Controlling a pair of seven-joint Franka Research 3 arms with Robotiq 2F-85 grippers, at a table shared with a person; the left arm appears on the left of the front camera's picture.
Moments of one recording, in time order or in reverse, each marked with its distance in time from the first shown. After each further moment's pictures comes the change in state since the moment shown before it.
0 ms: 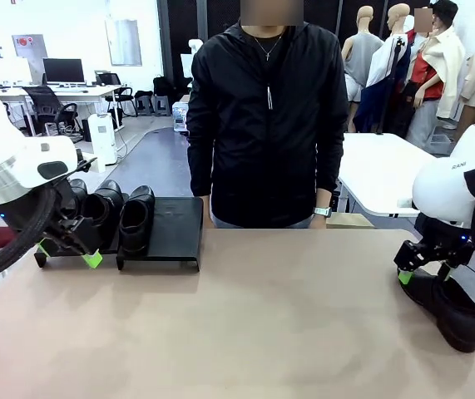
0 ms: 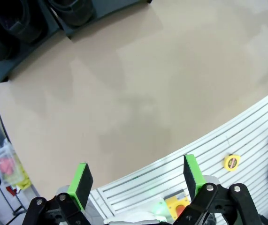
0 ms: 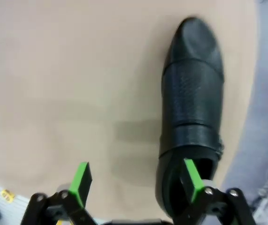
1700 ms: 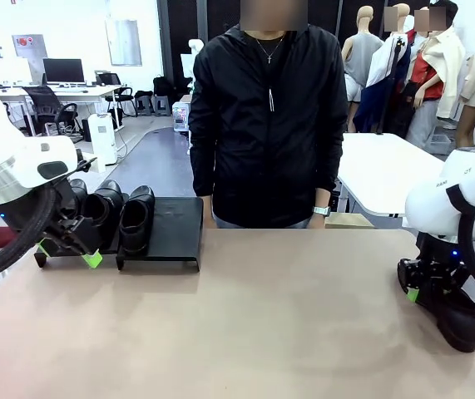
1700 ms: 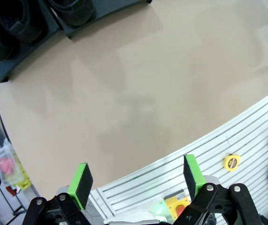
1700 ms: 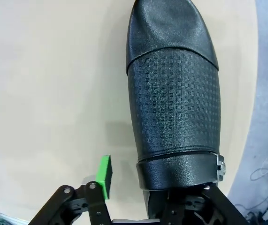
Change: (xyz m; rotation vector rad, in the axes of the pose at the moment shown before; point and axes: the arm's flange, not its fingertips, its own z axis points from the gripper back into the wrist) left arm 0.000 0.000 0.000 0.000 0.000 0.000; right arm 0.017 -0.025 -0.056 -0.030 0.107 -0.194
